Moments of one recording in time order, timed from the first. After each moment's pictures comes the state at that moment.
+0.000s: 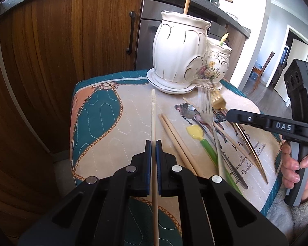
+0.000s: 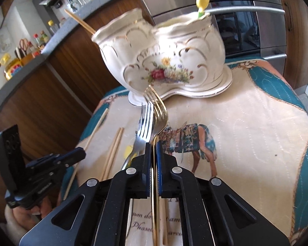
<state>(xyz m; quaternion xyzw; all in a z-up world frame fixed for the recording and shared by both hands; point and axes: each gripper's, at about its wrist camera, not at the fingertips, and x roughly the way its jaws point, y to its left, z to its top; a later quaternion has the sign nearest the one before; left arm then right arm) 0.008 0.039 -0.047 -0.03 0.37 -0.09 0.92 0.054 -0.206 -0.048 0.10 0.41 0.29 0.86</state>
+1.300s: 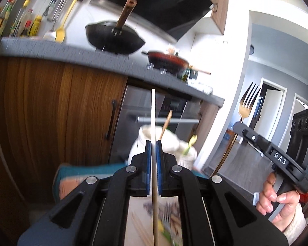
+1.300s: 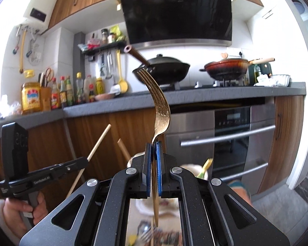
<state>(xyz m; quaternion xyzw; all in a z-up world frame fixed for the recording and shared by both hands) 0.026 0.059 0.070 -0.13 0.13 -0.16 0.97 0.028 -0.216 0.103 0.04 0.08 0.26 0.96</state>
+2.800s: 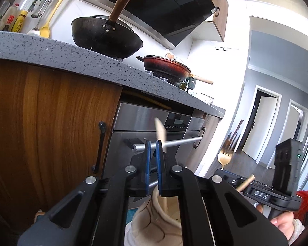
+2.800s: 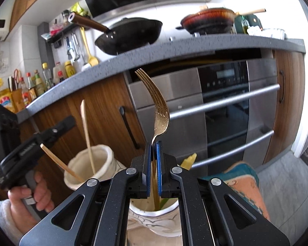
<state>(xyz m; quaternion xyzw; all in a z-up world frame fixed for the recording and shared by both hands) 0.156 0.059 0.065 -0.14 0.11 -0.19 0.97 0.162 -0.221 0.051 0.08 0.21 0.23 0.95</state>
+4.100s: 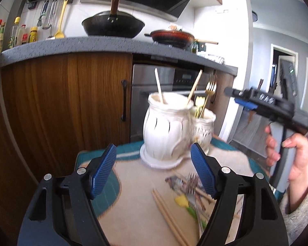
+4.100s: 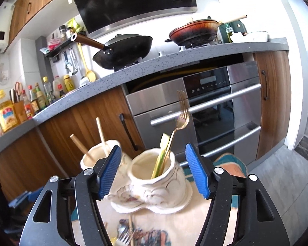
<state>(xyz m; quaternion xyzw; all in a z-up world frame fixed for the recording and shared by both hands) 0.013 0.037 0.024 -0.02 0.20 -0.10 0.97 0.095 -0.255 0.061 0.12 0.18 0.20 0.95</state>
